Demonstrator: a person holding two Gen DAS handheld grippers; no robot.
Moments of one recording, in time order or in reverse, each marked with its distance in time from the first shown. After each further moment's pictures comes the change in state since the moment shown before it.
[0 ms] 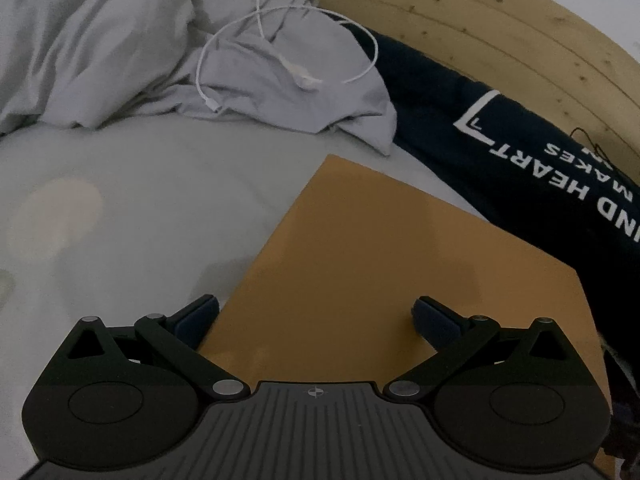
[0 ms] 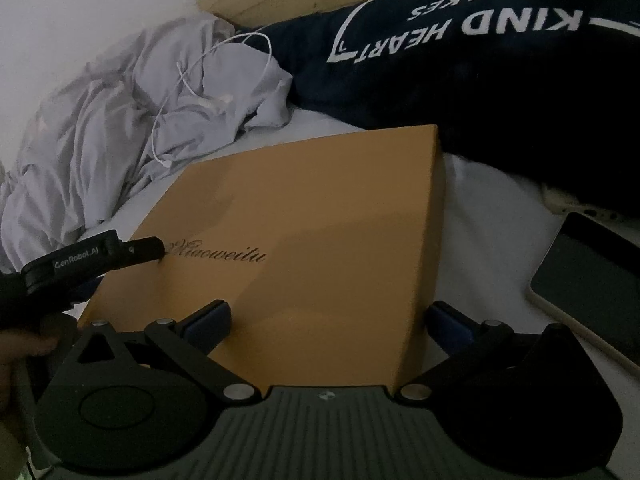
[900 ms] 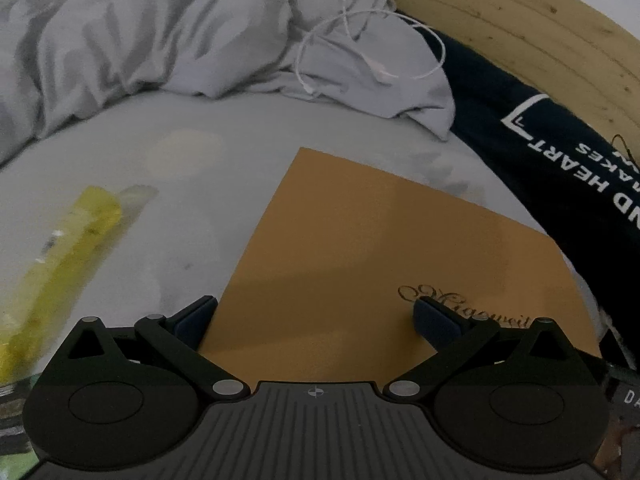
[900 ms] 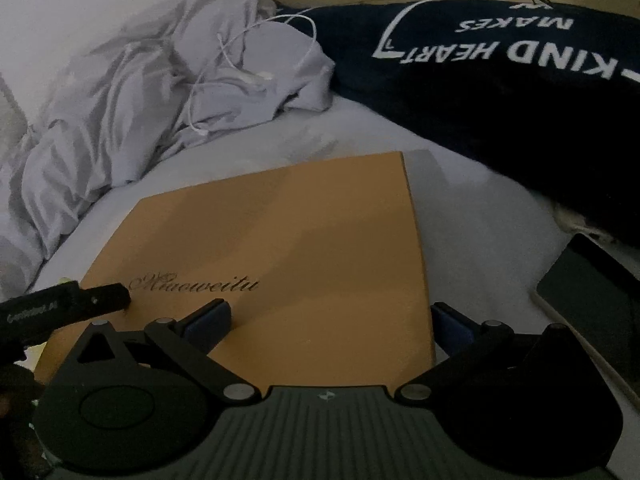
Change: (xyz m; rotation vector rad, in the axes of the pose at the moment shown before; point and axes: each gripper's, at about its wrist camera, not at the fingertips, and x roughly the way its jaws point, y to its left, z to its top) left arm -0.115 -0.007 -0.038 -0.114 0.051 0.251; right arm -0.030 0.031 0.001 -0.123 0.064 0.031
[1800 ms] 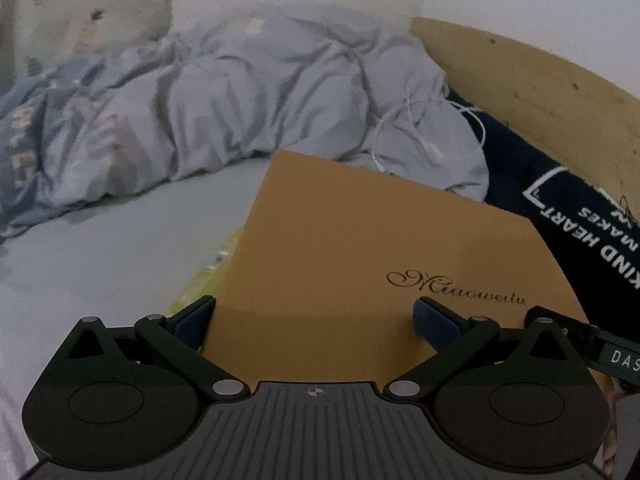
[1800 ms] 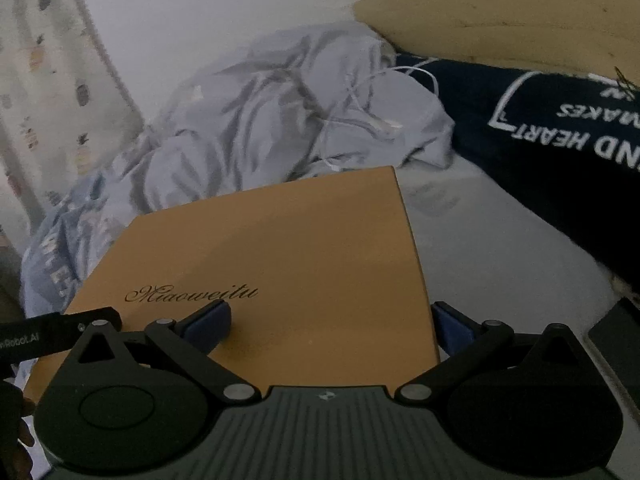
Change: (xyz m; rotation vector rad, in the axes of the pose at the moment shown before) left arm -0.192 0.024 -0.025 -0.095 -0.166 0.183; right arm -0.093 0.048 0.014 -0.165 -0.075 0.276
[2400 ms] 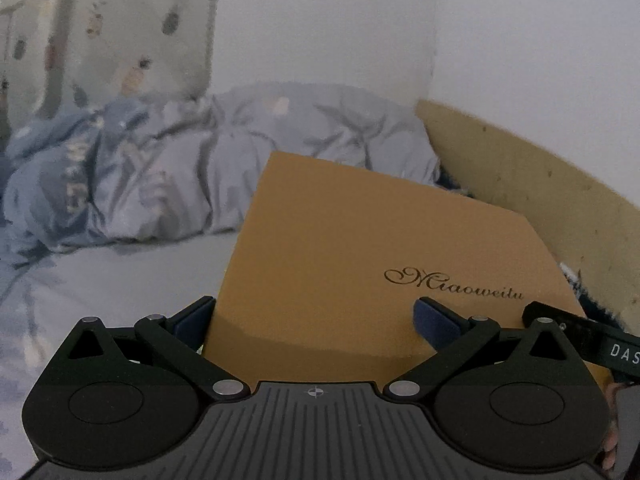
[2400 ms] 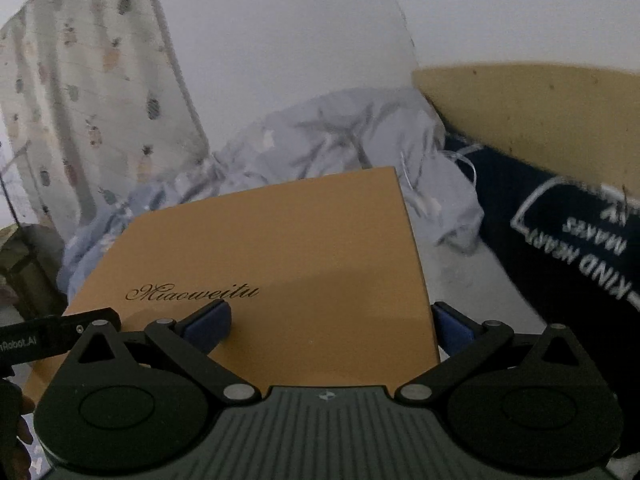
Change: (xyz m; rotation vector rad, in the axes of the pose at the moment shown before) left arm -0.187 0.006 0.022 -0.105 -0.176 0.000; right arm -0.141 0.070 0.048 -0.166 -0.112 0.070
